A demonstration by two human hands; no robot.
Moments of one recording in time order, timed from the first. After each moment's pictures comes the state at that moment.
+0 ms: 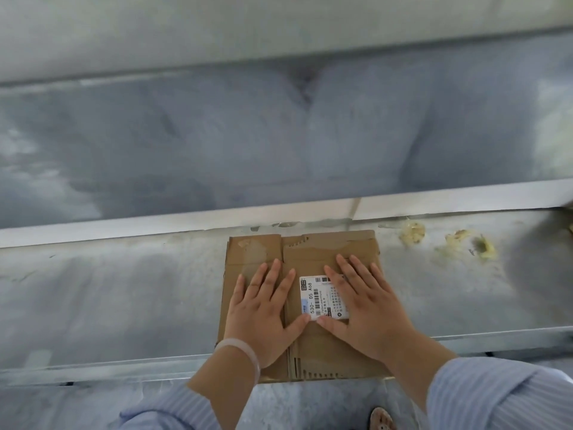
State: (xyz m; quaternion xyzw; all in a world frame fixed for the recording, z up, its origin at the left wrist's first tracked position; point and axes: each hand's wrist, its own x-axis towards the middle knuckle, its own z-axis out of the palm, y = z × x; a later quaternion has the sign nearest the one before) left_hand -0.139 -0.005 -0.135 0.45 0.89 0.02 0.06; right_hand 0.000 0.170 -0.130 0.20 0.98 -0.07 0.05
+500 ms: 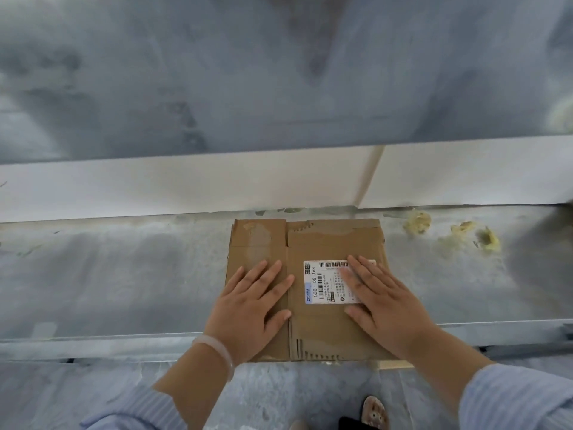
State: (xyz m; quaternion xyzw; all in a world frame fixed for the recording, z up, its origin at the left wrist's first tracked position) left_hand -0.145 -0.042 -0.126 0.54 0.84 0.05 0.03; right_hand 0.031 0.178 -0.118 0.13 0.99 -0.08 0.03
